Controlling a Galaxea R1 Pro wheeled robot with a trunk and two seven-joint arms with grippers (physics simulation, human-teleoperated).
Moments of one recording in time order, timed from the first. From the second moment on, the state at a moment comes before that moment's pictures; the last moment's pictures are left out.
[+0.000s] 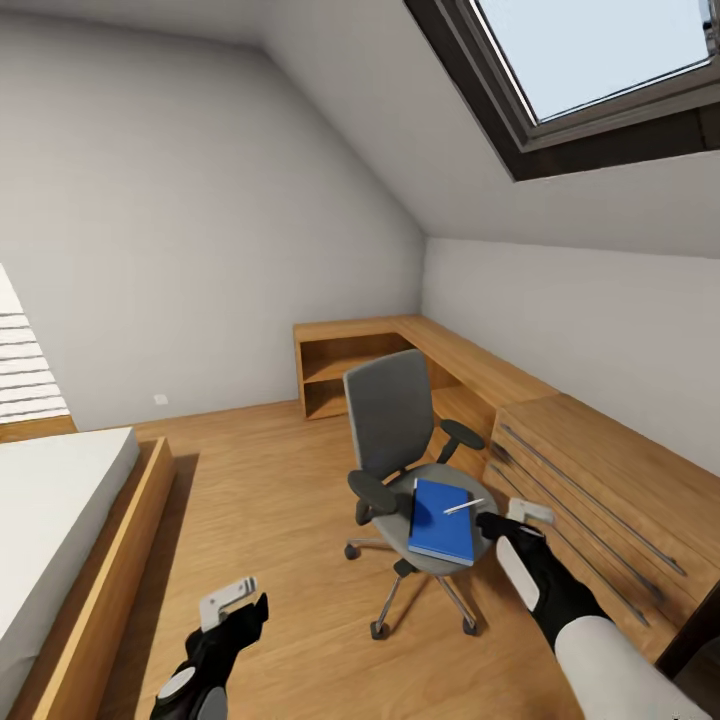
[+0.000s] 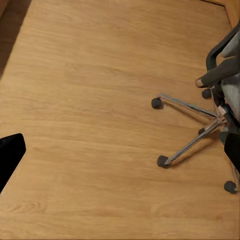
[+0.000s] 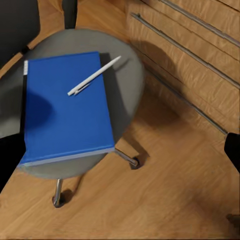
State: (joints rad) left arm -0.04 -0.06 -0.10 -1.38 0.40 0.32 0.40; right arm -0.66 -0.06 0.04 -0.67 -0.36 0.29 -0.36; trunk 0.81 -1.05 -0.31
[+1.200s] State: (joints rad) left arm -0.04 -0.07 -0.11 -1.26 0.40 0.11 0.41; right arm -0.66 -0.09 0.05 -0.67 -0.44 0.40 -0.35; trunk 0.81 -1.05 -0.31
